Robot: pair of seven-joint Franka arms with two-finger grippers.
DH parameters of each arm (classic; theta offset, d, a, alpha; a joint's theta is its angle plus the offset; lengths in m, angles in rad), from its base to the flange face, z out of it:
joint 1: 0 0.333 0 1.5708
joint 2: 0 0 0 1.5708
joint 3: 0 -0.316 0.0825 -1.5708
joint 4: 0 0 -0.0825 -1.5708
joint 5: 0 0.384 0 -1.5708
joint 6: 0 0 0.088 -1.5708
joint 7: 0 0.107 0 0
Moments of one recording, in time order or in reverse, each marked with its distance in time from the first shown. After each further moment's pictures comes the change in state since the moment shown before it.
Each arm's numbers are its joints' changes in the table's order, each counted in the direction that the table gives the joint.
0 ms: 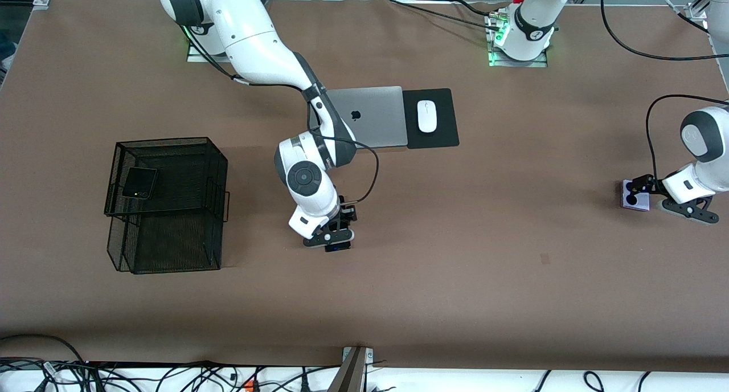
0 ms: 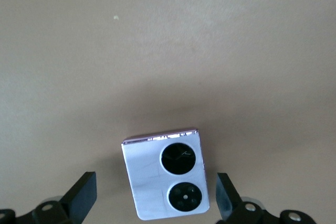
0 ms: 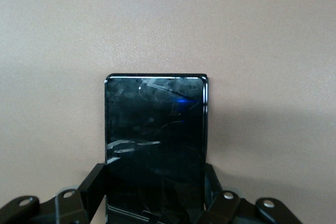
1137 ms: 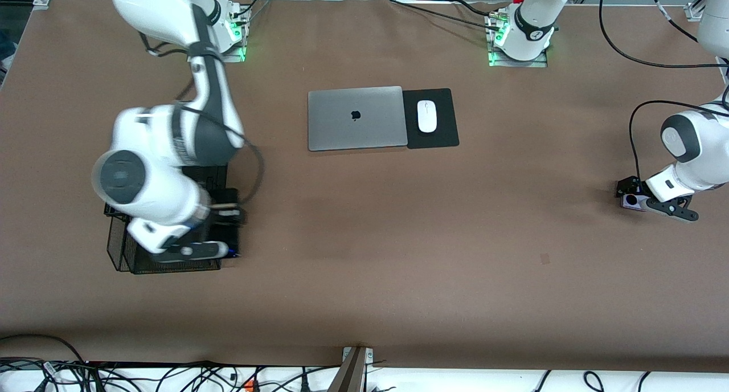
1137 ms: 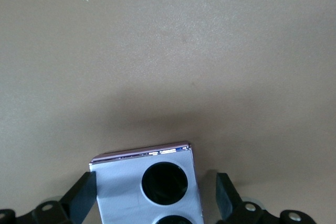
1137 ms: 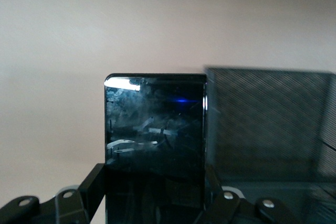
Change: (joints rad) left arm 0.037 -0.065 0.032 -0.052 0.000 -0.144 0.007; right arm -0.125 0.330 0.352 -0.004 0.002 0.580 -0.271
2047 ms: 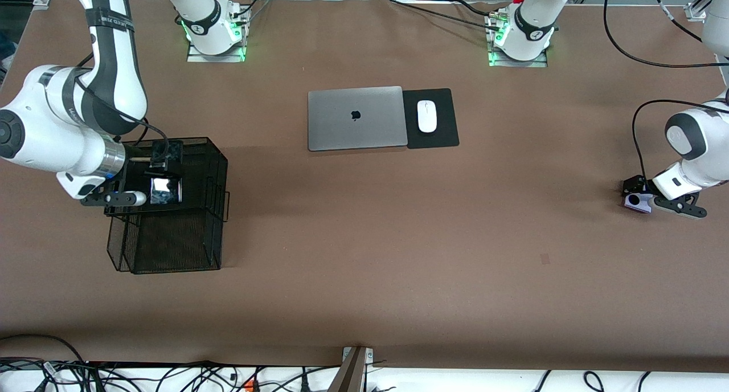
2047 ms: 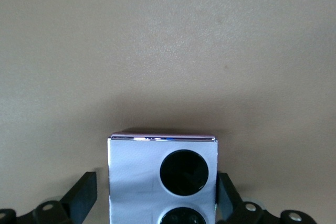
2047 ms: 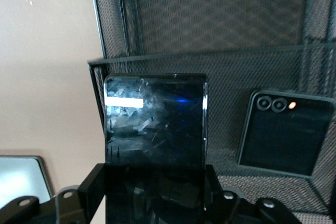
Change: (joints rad) left arm 0.039 -0.016 -0.002 0.000 0.000 -0.031 -0.008; right arm 0.026 0.397 0.059 -0.694 -0.047 -0.211 -0.134
